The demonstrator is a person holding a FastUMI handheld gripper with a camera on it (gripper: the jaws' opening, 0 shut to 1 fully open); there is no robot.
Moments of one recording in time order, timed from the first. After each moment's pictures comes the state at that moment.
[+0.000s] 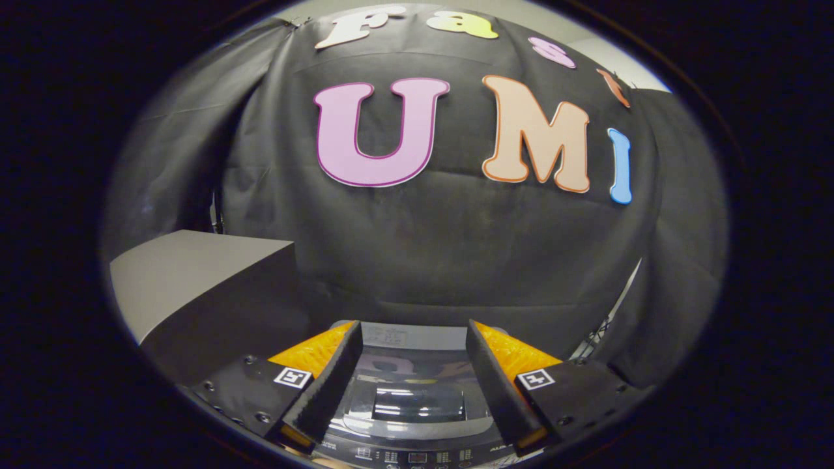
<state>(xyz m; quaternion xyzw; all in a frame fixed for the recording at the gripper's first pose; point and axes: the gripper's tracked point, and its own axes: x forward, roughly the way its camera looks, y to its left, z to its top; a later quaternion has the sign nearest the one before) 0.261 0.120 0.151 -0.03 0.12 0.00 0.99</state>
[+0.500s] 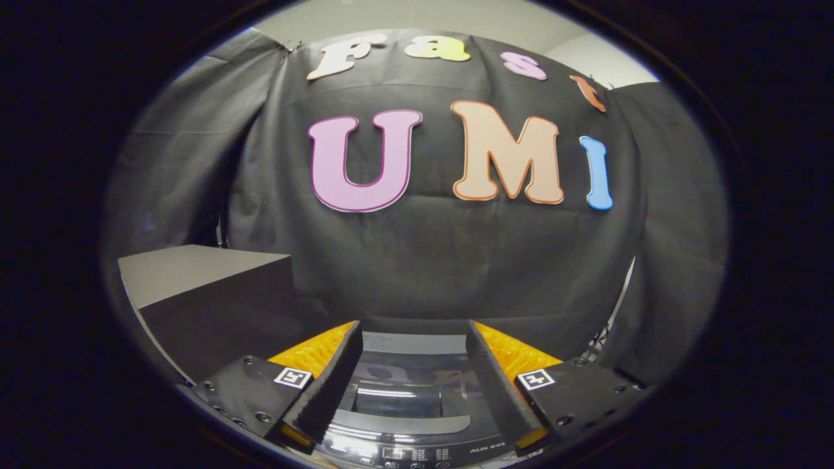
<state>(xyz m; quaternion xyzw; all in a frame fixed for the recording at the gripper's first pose) 0.218 0.072 0.153 -0.01 0.03 0.00 1.00</state>
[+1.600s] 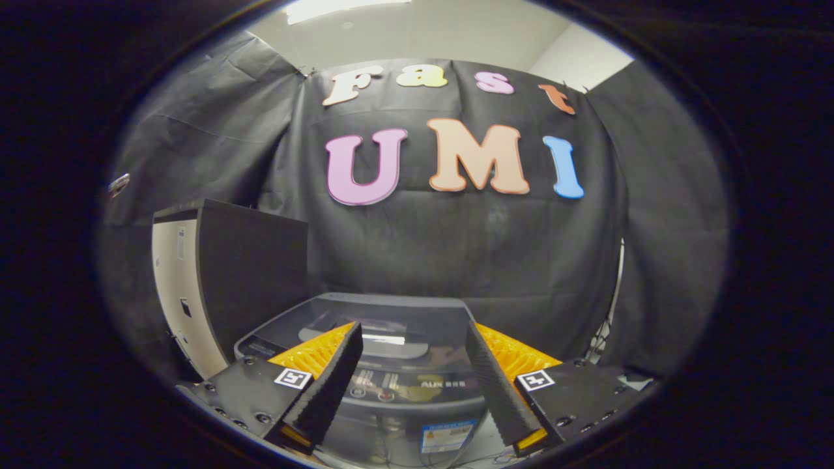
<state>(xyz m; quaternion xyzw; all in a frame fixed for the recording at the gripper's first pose) 0.096 0.001 0.028 0.01 -0.02 0.02 1.00</state>
